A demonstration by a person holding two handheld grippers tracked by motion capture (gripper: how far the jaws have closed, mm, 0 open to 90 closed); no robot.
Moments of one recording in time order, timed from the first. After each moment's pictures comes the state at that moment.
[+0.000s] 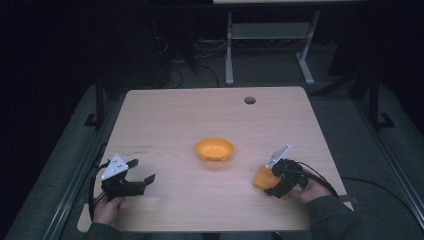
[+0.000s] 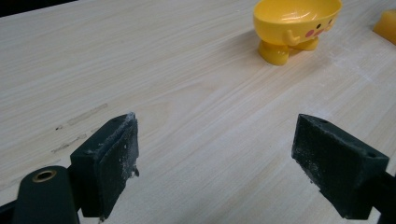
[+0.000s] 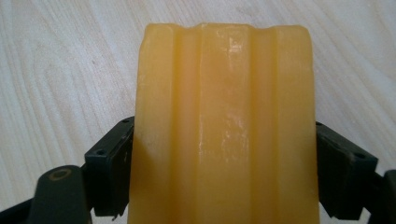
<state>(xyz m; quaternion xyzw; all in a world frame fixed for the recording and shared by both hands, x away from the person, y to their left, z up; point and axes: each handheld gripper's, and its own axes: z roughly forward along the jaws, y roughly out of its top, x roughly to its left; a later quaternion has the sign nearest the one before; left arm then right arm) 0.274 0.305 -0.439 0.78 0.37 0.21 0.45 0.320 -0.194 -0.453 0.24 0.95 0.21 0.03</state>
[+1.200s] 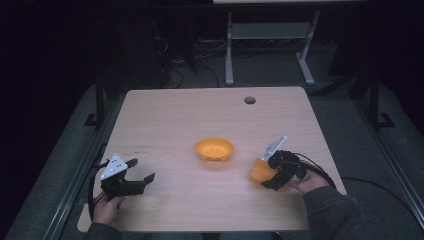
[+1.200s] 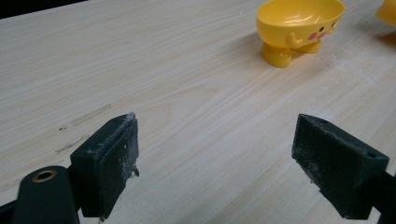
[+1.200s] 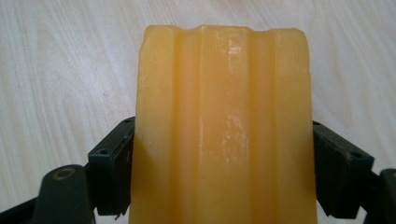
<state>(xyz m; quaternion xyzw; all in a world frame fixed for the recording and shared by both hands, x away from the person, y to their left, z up) 0.274 0.307 -0.438 0.78 0.38 0.21 0.45 0.333 -0.181 -0.425 0.21 0.95 0.21 0.05</state>
